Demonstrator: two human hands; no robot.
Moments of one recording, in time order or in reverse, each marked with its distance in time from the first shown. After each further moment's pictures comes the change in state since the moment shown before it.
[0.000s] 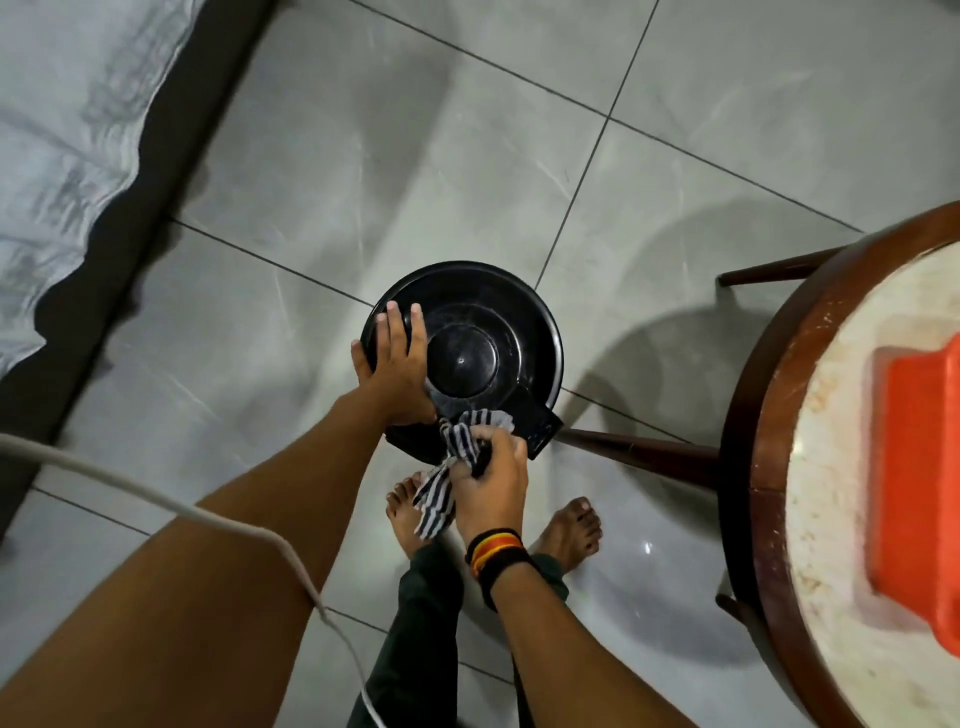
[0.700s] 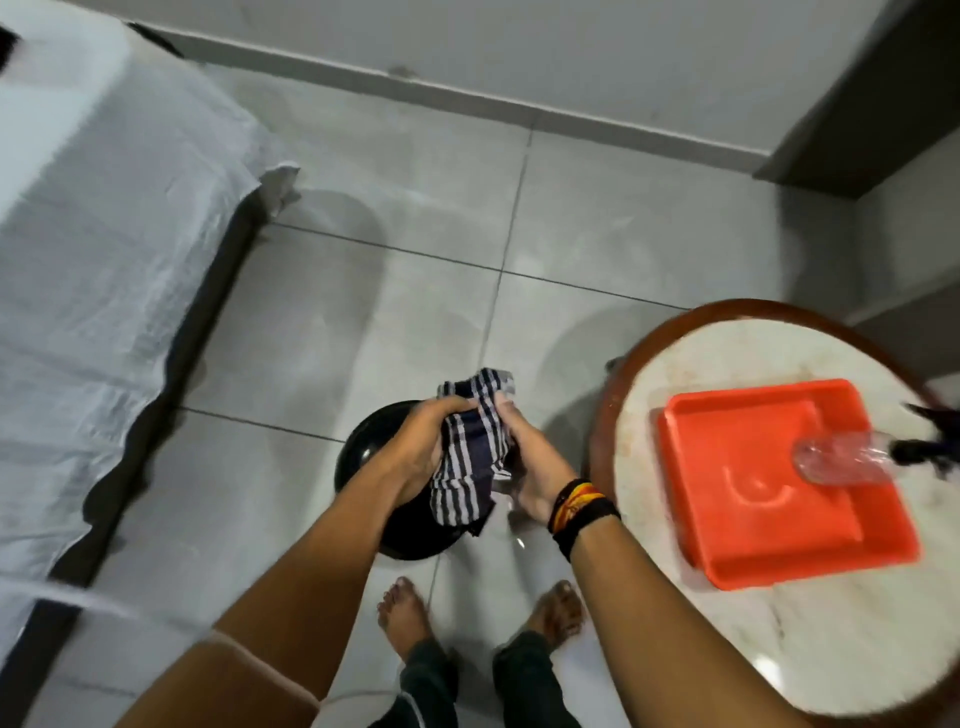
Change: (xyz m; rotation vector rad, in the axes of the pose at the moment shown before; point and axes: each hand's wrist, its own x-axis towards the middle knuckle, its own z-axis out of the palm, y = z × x) left_hand -0.138 0.165 -0.161 -1.436 -0.297 -0.006; right_hand -0.013 -0.169 -0.204 0.705 -0.360 0.220
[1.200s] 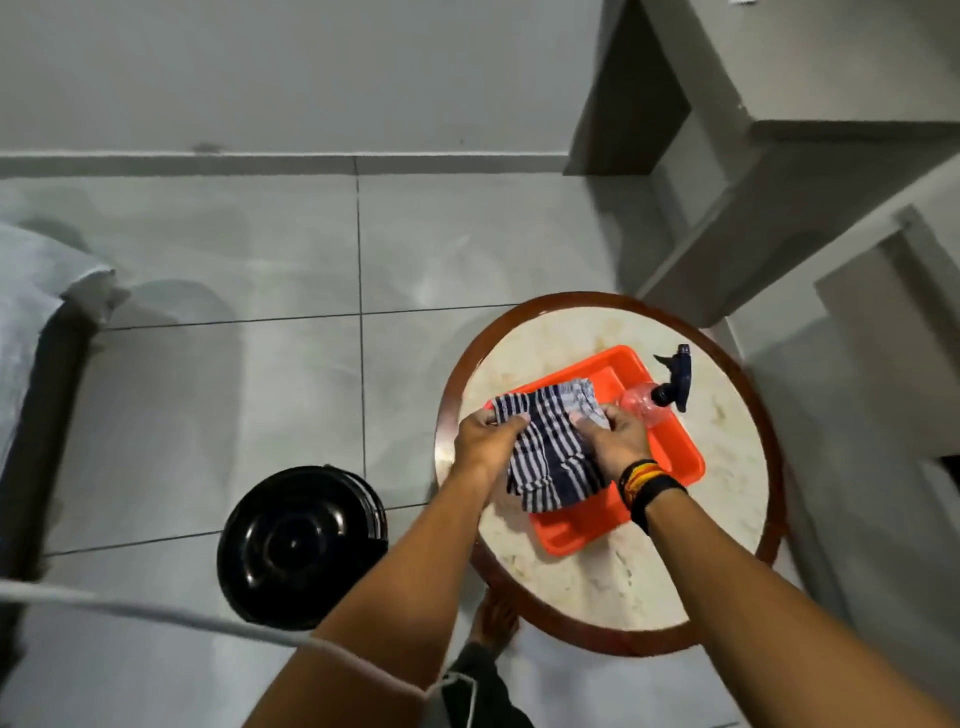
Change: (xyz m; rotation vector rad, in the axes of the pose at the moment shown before) left_hand 0.017 -0.048 0.268 0.371 0.037 0.038; right_hand -0.096 -0.060 -0.279 -0.204 0.728 -0.321
